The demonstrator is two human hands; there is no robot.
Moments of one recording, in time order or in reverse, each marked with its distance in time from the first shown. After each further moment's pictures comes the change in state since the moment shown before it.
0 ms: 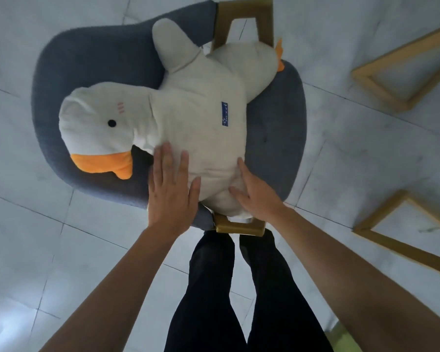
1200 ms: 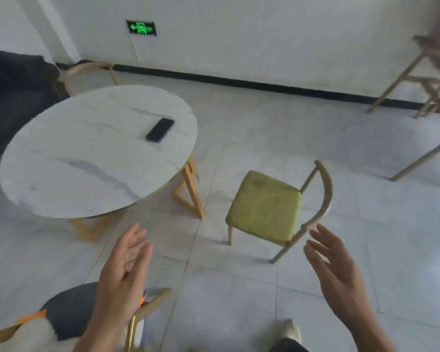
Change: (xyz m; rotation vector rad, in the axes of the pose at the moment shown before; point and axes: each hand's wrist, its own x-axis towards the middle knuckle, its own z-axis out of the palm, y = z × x) left_hand -0.257 0.211 -0.273 -0.609 -0.756 1.129; right_hand -0.587 -0.182 0.265 1.154 2.183 0.770
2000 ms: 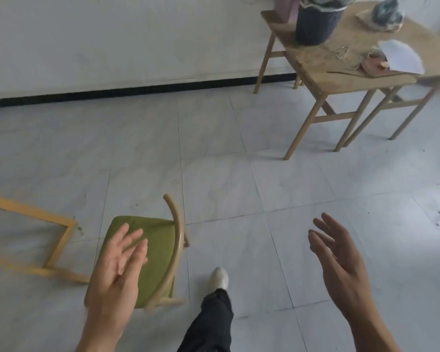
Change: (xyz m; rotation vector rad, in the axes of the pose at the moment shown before) left_hand 0.062 0.195 0.569 -0.169 -0.305 0.111; right_hand 0.255 0.129 -0.454 0.078 0.445 0.122
